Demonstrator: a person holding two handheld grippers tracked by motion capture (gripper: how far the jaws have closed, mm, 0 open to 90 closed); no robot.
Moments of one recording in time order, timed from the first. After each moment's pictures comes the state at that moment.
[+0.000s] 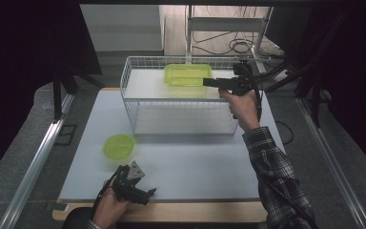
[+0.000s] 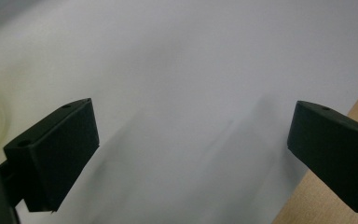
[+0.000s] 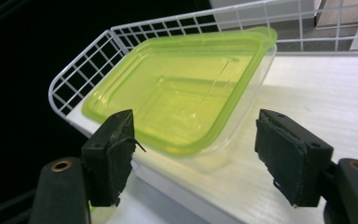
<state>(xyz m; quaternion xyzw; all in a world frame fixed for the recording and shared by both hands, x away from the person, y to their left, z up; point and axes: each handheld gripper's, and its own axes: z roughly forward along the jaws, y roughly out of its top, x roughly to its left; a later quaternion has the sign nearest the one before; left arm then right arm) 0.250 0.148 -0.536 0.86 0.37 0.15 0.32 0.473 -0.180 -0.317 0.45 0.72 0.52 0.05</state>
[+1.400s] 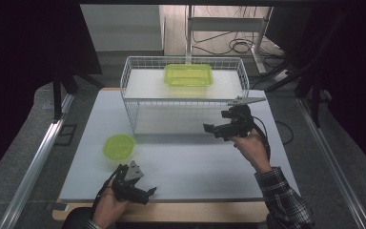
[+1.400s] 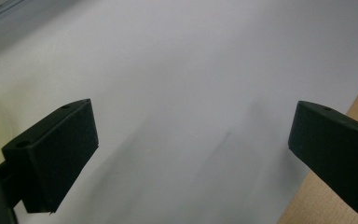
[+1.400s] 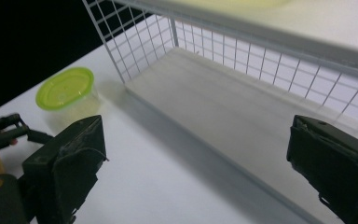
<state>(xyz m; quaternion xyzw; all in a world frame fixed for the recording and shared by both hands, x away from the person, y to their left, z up) 0.250 0.150 -0.534 0.85 0.36 0.16 0.35 0.389 -0.191 -0.381 0.34 0.81 0.46 0.12</state>
